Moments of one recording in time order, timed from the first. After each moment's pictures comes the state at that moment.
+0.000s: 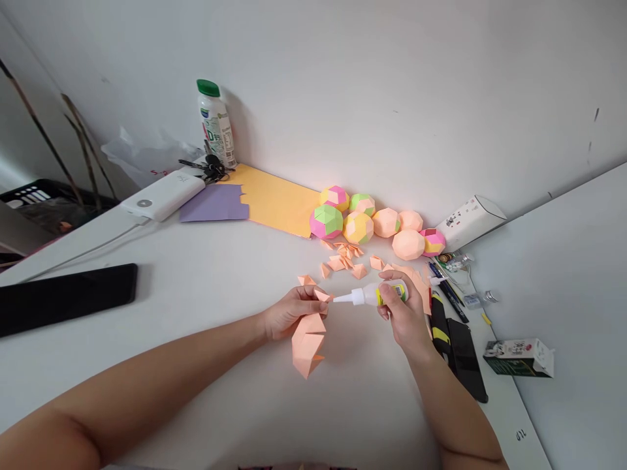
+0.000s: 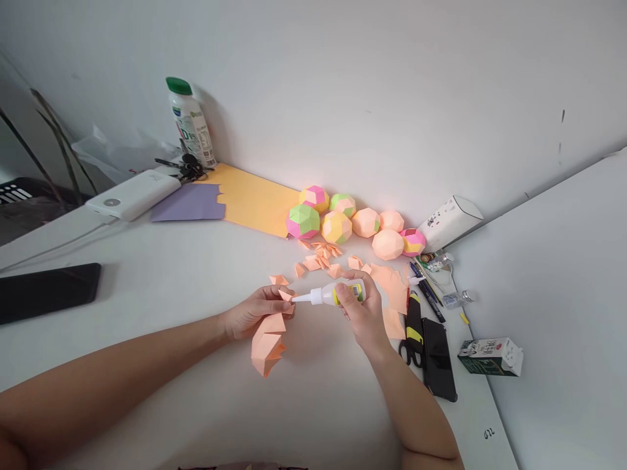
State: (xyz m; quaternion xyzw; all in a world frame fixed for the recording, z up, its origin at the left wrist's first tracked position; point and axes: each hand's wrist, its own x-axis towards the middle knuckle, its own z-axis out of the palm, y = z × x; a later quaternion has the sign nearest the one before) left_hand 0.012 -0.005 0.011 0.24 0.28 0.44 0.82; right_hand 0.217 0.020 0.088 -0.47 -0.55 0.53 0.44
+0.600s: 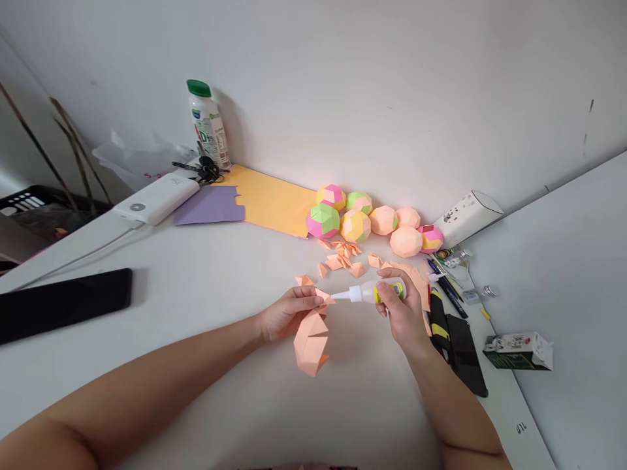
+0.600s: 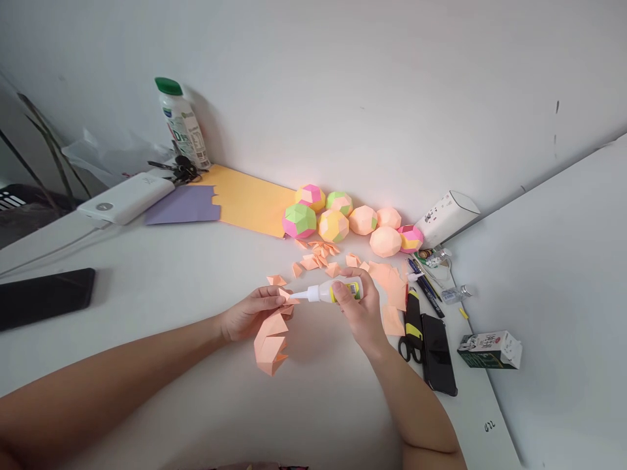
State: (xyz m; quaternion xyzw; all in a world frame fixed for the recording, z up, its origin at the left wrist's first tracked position) left_hand 0.012 -0.007 0.009 0.23 0.23 0.45 0.83; right_hand 0.216 0.020 0.088 -0.47 -0.56 0.51 0.45
